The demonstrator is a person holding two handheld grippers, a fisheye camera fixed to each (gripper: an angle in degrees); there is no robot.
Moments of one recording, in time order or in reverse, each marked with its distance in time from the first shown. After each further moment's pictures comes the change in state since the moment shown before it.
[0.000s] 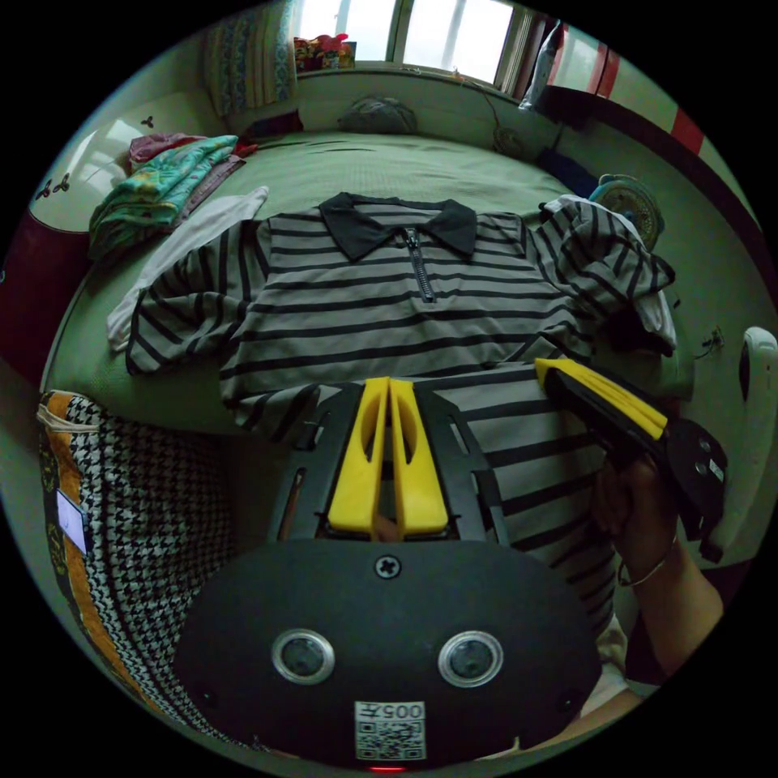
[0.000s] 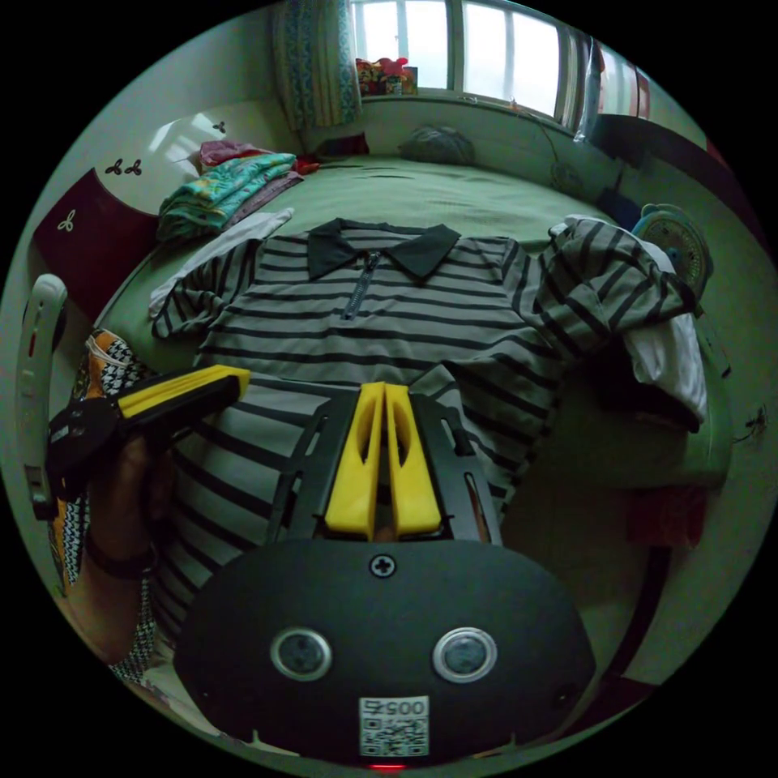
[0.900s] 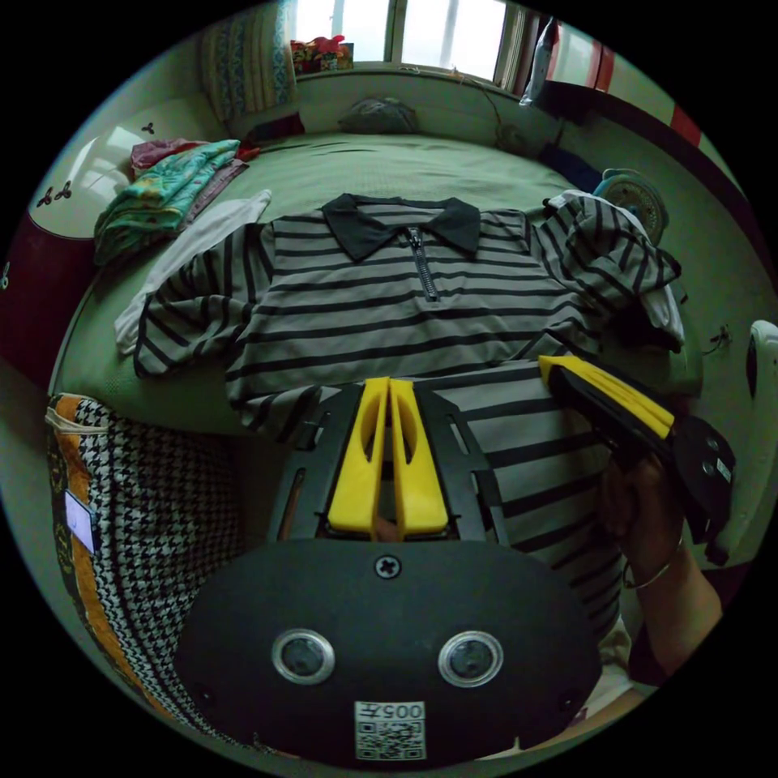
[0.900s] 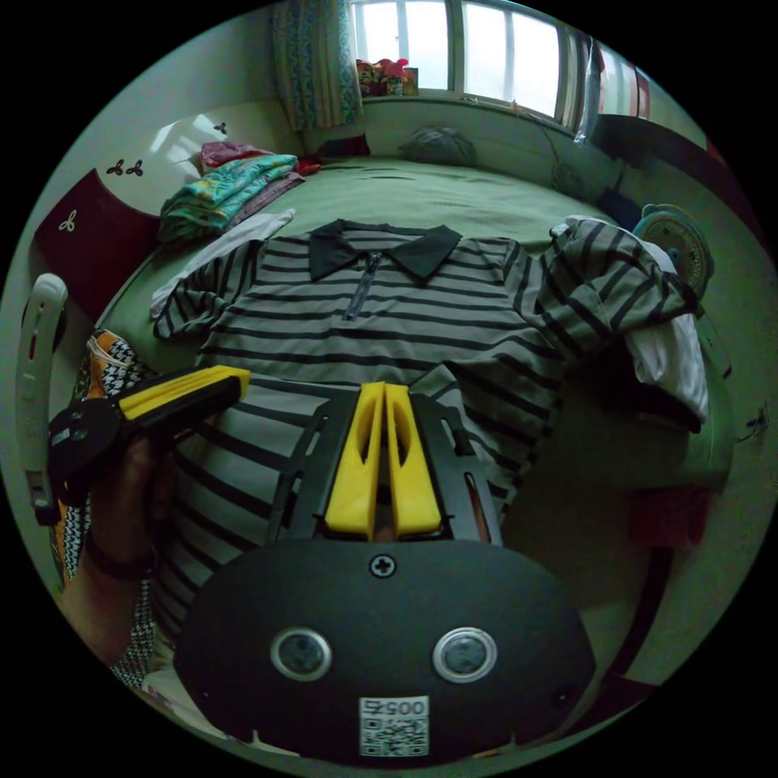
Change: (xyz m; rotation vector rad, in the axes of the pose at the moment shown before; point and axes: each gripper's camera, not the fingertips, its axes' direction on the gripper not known) left arm 0.008 0.004 -0.004 -0.001 -0.041 0.010; right arm 0.002 0.002 0.000 0.007 -0.009 0.001
